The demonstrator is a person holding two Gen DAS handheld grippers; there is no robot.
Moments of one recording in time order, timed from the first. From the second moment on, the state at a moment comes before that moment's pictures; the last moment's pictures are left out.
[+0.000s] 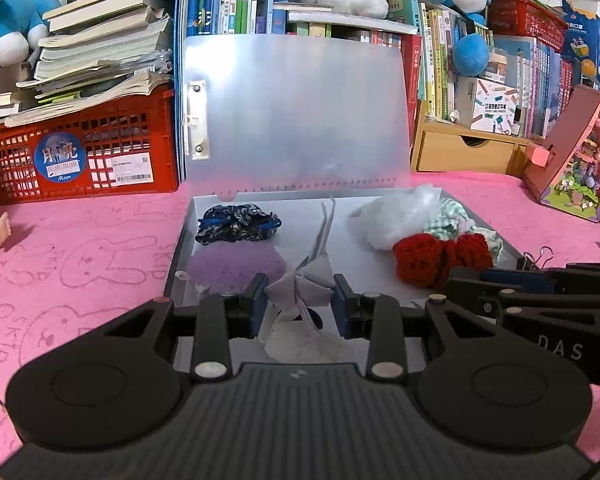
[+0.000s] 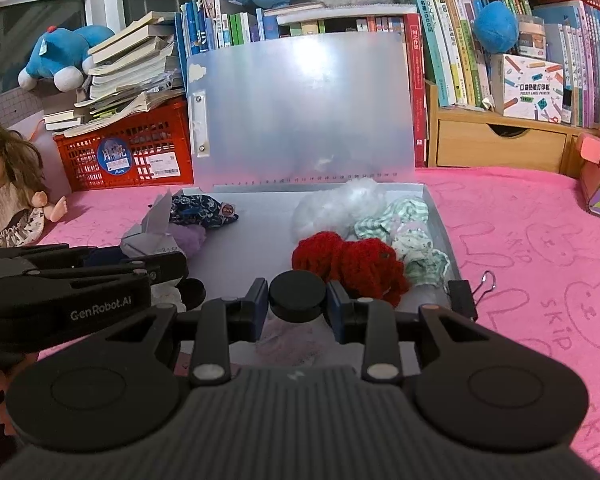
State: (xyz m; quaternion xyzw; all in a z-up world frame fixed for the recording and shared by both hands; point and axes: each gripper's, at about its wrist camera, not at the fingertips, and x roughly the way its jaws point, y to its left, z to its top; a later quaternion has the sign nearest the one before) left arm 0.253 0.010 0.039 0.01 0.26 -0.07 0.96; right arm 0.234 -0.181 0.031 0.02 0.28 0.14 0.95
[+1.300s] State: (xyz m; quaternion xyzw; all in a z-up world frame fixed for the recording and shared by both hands) left arm 0.293 0.015 0.027 0.00 0.30 -0.07 0.95; right arm 0.273 -0.173 0.021 0.03 0.30 0.15 0.94
